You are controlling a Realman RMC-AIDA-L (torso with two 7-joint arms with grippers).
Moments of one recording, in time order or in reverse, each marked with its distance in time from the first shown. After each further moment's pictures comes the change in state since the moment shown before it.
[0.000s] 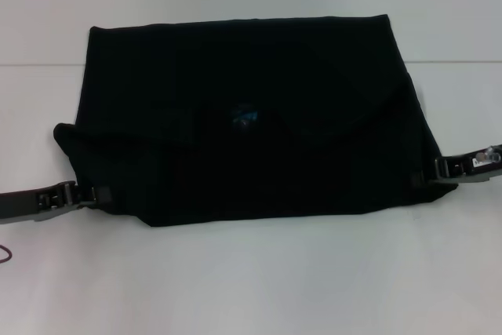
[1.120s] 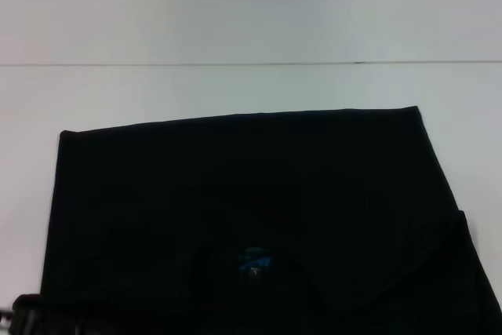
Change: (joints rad) left arm 0.036 0.049 -0.044 0.015 0.302 0.614 -0.037; right arm -0.217 -0.022 0.010 -0.090 -0.072 -0.606 -0.232
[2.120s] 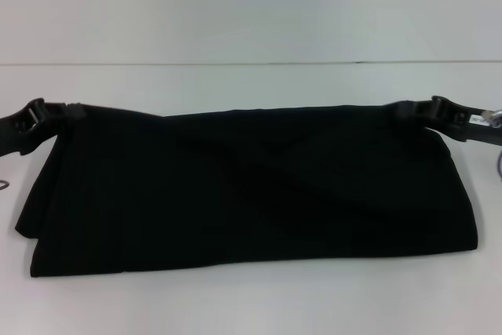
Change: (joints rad) left arm -0.141 -0.044 -0.351 -0.083 -0.223 -0.672 0.004; right arm 0.126 0.054 0.203 0.195 0.520 0.677 -0.012
